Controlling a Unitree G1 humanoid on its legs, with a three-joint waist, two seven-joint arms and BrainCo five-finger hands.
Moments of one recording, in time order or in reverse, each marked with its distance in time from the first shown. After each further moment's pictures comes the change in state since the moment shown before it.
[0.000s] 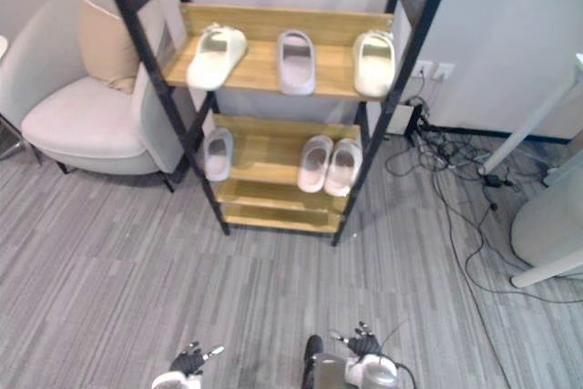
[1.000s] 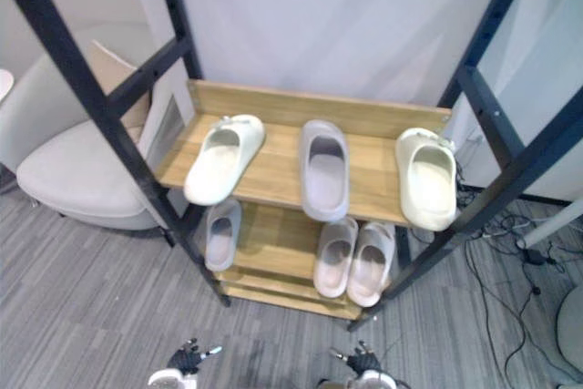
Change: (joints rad) left arm -0.018 0.048 -0.140 0.072 -0.006 -0.013 0.002; right arm 0.008 0.000 -0.009 0.084 -0.009 0.004 0.007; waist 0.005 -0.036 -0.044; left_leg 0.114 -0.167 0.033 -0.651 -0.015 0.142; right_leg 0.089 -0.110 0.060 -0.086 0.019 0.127
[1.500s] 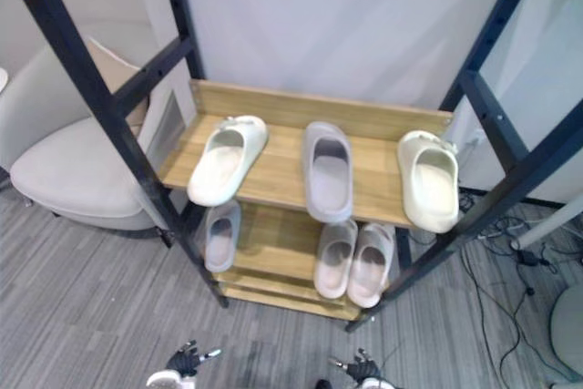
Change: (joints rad) left arm -0.004 0.018 -0.021 -0.001 -0.001 -0.004 0.005; right arm 0.036 -0.002 0.064 -0.096 0.042 -0.028 -0.013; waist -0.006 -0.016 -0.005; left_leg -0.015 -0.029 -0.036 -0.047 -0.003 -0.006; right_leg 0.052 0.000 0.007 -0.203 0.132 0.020
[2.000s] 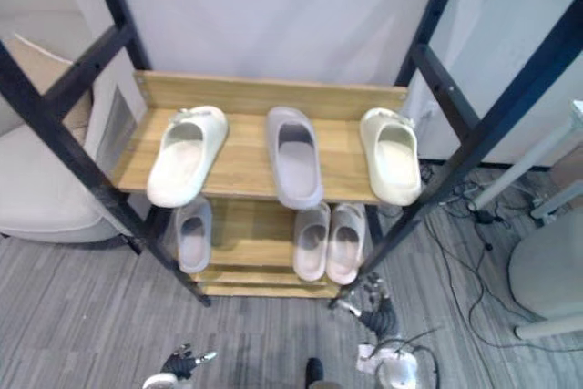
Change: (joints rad) left arm 0.022 0.009 0.000 -0.001 0.002 -0.002 0.020; right arm 0.360 -0.005 -0.021 -1.063 -0.043 -0.051 0.002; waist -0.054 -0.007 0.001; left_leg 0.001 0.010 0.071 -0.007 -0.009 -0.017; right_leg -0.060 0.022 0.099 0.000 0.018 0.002
